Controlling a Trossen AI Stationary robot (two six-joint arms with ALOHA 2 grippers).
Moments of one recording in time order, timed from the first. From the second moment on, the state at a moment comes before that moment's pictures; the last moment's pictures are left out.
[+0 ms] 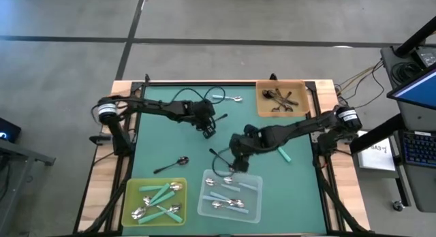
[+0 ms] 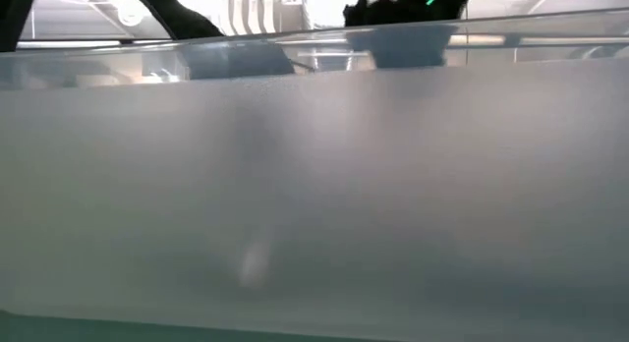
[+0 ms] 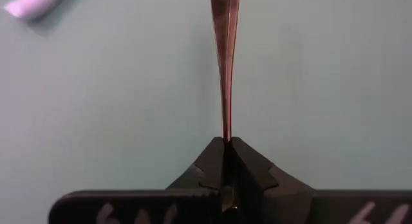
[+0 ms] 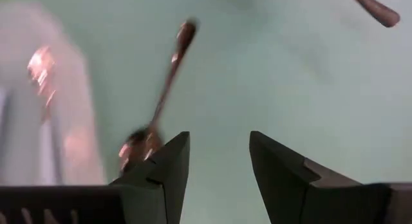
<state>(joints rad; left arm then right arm) 0.30 1.77 1.01 -0.25 -0.06 -0.22 0.15 1.71 1.30 -0.71 0.21 0.45</state>
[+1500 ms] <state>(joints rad) 0.03 1.48 0.58 0.54 -0.43 -0.58 -0.16 1.72 1.02 0.37 0.16 0.75</state>
